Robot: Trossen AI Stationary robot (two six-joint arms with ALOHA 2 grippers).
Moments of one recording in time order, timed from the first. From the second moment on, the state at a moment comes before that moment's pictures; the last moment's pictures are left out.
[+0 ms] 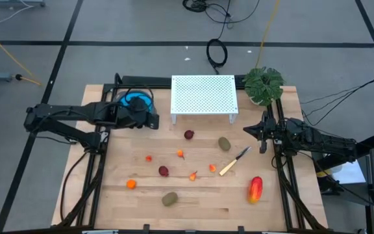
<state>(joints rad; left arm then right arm) 0.02 1.16 1.13 -0.85 -0.38 -1.21 -0.14 0.02 0.18 -0.26 0.02 0.10</state>
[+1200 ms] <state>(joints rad) 0.25 1.14 0.99 -1.34 -0.32 -1.53 -0.14 0.02 0.18 -0.26 0.02 0.10</state>
